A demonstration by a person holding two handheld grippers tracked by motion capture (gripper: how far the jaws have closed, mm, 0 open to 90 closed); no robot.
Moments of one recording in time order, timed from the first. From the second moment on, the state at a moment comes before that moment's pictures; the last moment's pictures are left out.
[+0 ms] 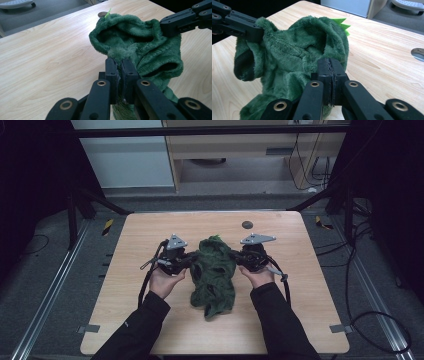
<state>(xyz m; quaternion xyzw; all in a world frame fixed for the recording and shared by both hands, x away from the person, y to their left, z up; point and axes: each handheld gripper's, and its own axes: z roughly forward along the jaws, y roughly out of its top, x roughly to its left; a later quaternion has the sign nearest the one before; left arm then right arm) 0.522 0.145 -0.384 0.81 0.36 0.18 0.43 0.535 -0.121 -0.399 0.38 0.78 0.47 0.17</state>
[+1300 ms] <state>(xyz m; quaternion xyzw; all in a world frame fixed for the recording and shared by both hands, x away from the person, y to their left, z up) 0.452 0.153 -0.417 0.85 0.32 0.15 0.40 0.470 -0.130 -0.433 0.34 0.80 0.47 0.14</state>
